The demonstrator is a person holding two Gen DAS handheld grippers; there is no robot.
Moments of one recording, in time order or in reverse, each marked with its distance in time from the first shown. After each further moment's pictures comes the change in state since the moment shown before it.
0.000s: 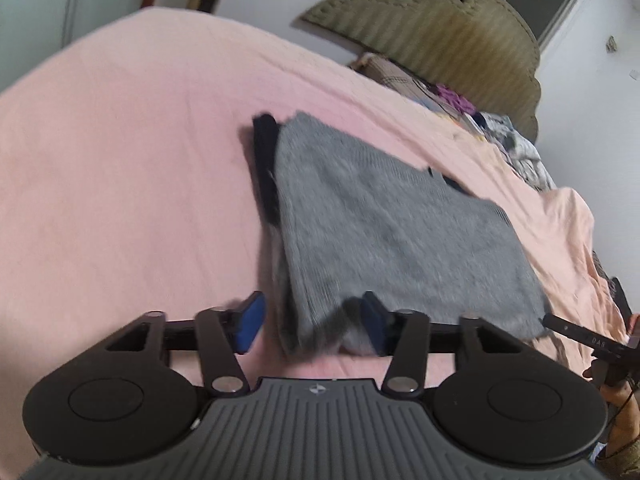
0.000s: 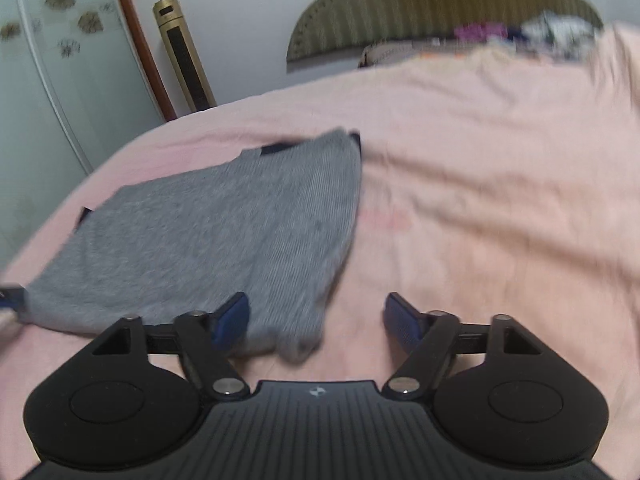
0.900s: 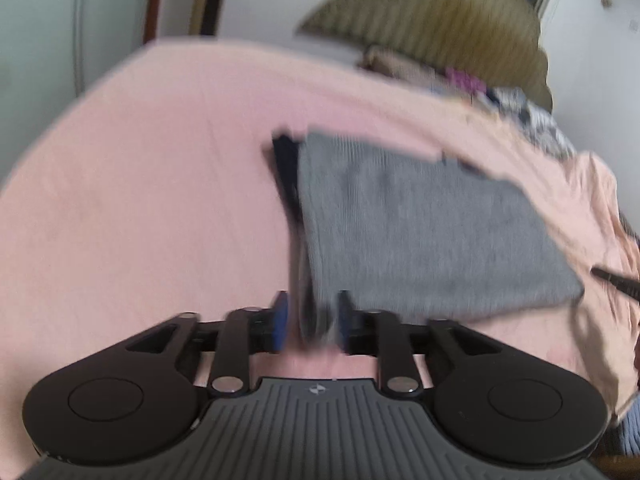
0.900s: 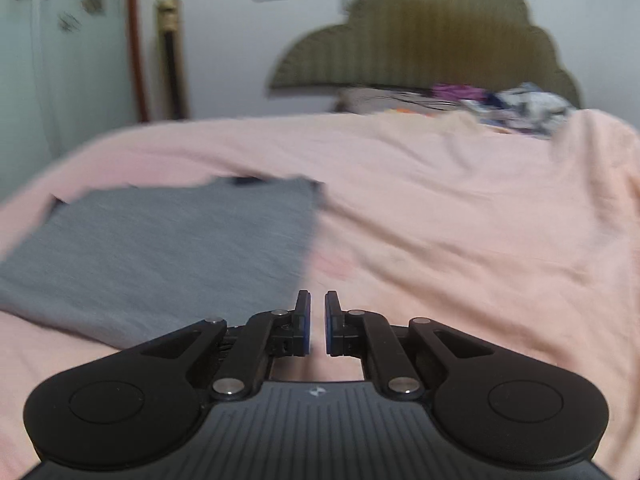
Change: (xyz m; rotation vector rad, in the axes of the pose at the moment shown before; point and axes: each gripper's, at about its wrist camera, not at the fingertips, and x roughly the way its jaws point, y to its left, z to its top) left arm -0.042 -0.010 0.002 0.132 -0.060 0.143; right arm -0.034 0.019 0.017 -0.200 -0.101 -0.138
